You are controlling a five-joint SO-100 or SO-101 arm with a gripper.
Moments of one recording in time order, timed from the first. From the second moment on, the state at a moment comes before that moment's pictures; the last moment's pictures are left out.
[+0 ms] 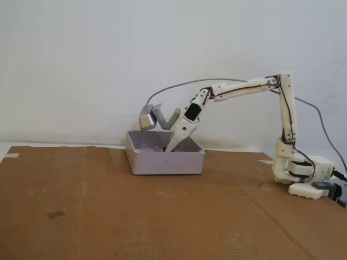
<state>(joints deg) 26.5 70.4 90.5 40.6 -3.1</state>
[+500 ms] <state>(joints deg) 23.9 70.4 90.4 40.6 -3.6</state>
